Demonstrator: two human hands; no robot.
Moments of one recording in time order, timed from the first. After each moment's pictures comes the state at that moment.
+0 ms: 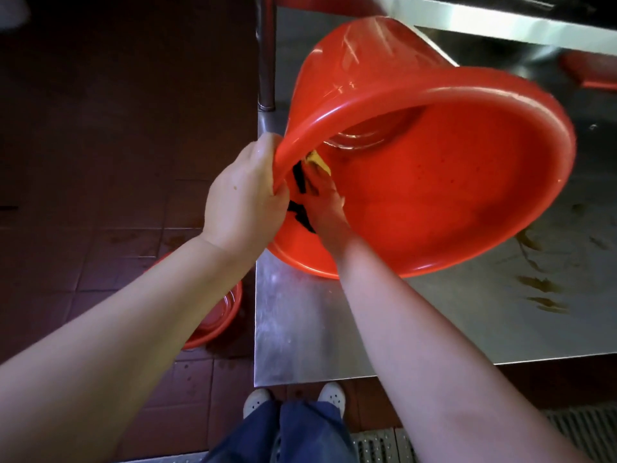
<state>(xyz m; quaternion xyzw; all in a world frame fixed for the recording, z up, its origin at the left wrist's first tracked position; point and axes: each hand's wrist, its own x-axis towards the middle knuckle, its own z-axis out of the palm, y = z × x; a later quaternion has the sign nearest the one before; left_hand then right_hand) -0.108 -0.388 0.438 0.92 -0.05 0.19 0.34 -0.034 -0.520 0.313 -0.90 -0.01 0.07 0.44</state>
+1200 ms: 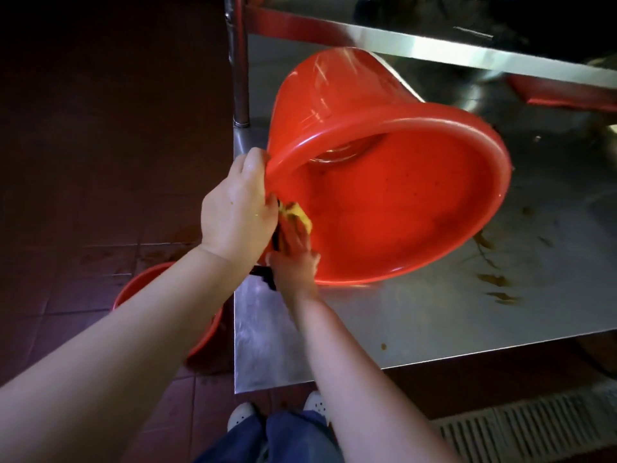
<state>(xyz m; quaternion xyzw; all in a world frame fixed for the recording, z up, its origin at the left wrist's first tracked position) -0.111 -0.408 0.445 0.92 -0.05 0.19 0.33 -0.133 -0.499 0.350 -0.87 0.15 0.11 0.45</state>
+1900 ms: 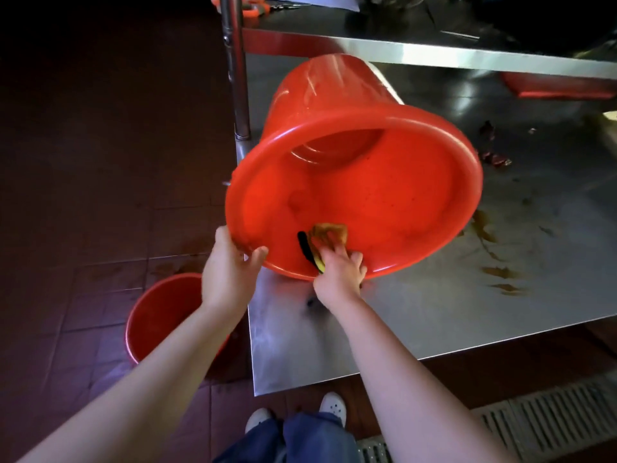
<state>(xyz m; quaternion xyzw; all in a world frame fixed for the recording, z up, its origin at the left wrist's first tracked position) -0.141 -0.379 0.379 0.88 0.11 0.01 0.46 -0.137 -0.548 0.331 -0.96 0.15 0.09 0.21</state>
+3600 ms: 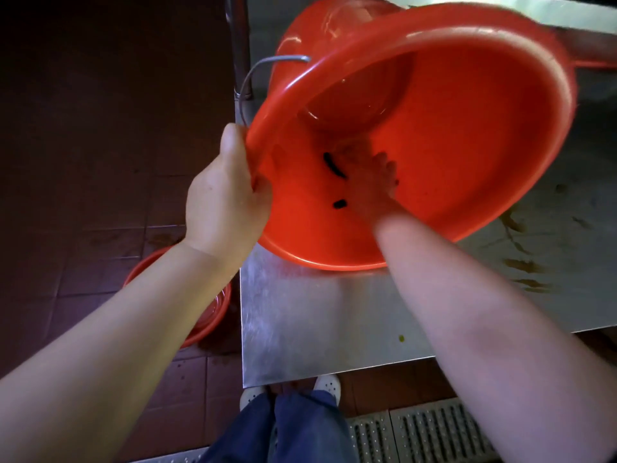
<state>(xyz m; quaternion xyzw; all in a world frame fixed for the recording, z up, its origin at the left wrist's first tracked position) -0.107 -0.396 0.430 0.91 -0.01 0.16 0.38 0.005 -0.618 0.309 -1.00 0.03 -0.02 -0.05</state>
